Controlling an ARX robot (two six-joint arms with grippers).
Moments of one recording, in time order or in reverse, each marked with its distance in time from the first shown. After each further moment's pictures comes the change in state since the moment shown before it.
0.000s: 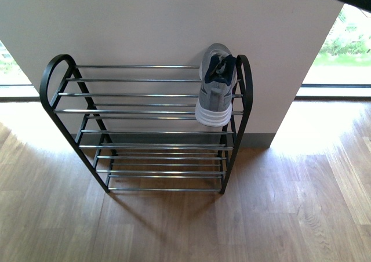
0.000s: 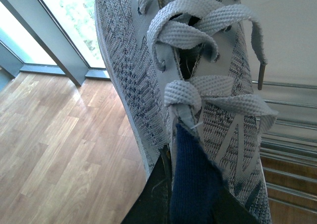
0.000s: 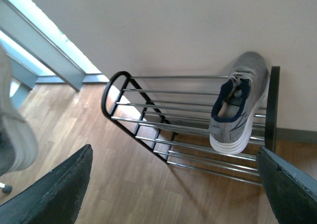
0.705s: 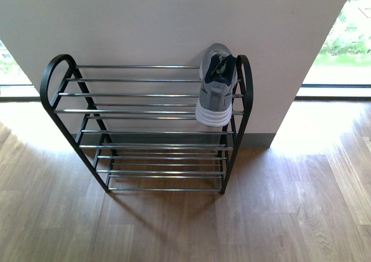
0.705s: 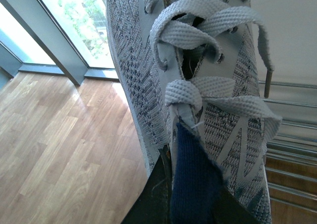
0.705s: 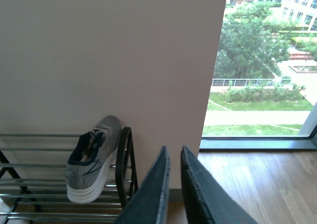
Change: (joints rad) left arm -0.001 0.000 0.000 0.000 0.002 0.000; right arm -0.167 -0.389 -0.426 0.327 0.373 -0.348
